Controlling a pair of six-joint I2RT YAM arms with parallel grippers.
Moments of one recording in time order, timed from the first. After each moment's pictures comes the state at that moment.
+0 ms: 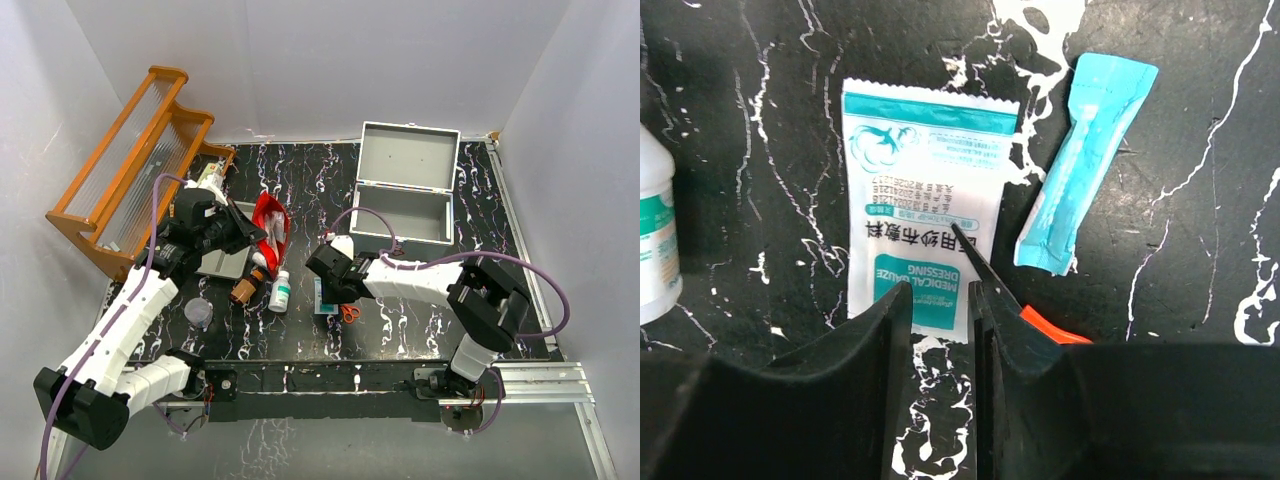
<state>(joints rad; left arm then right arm) -0.39 1.03 1.00 -0.56 0.18 -0.80 0.97 1.66 1.01 -0.49 0.24 0.84</state>
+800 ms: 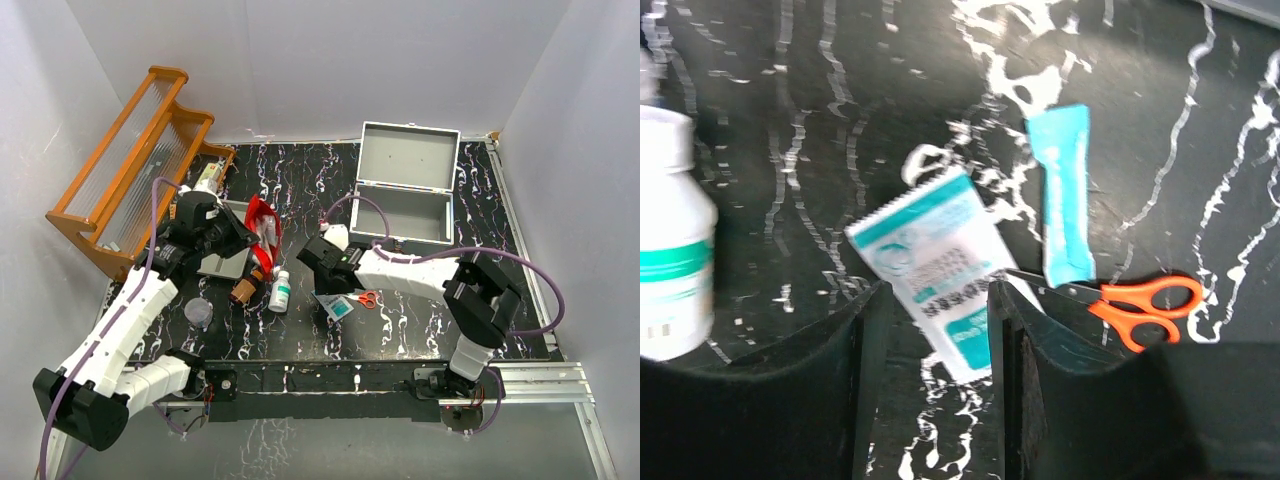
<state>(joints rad) -0.40 1.03 1.00 -0.62 0.10 -0.81 0.97 1.70 1.12 -0.61 0.34 0.84</state>
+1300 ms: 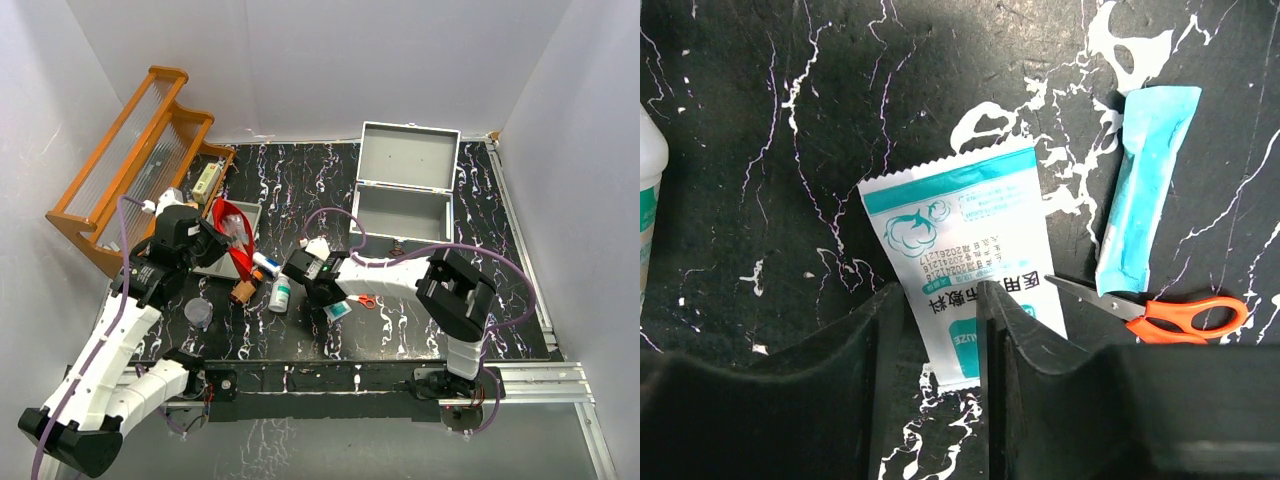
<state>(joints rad) -0.39 0.88 1.01 -0.77 -0.18 -0.90 1.05 1.84 1.20 -0.63 0.33 0.70</state>
